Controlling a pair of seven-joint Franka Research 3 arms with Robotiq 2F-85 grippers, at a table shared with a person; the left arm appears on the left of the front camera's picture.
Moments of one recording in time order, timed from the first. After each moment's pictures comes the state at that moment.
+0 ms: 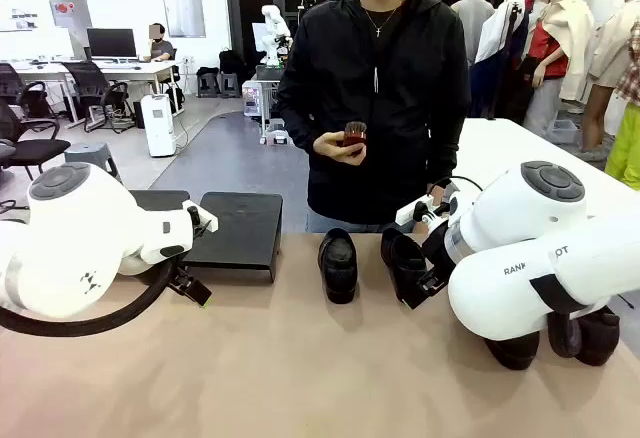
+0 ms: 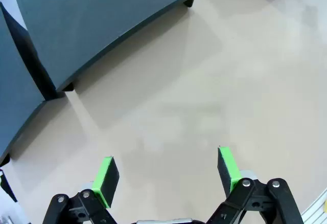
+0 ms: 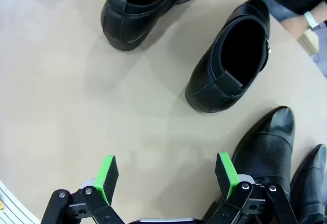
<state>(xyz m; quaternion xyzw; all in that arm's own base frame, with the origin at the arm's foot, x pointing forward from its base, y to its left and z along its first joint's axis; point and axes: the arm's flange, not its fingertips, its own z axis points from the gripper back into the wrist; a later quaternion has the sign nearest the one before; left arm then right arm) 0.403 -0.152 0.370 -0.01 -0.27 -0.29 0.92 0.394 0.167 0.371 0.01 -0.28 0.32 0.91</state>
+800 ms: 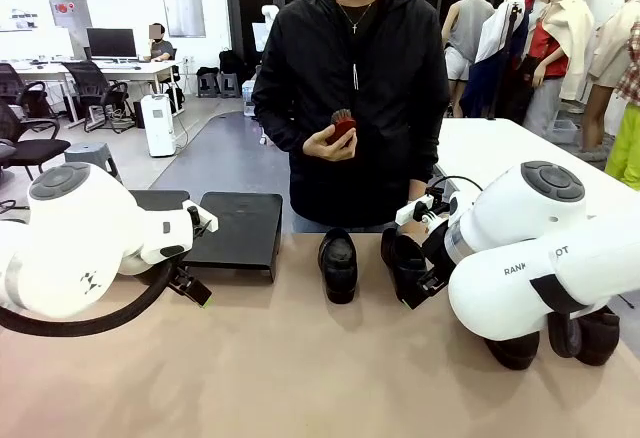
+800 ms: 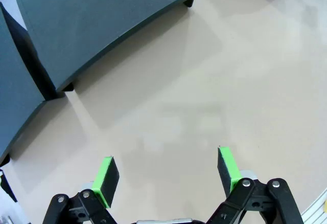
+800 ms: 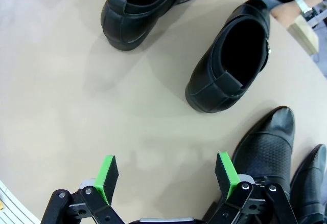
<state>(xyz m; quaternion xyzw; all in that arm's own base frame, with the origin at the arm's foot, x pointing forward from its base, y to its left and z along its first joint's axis) 0.403 -0.152 0.370 -0.01 -0.27 -0.29 0.92 0.394 0.168 0.371 0.01 -0.28 0.32 0.91</state>
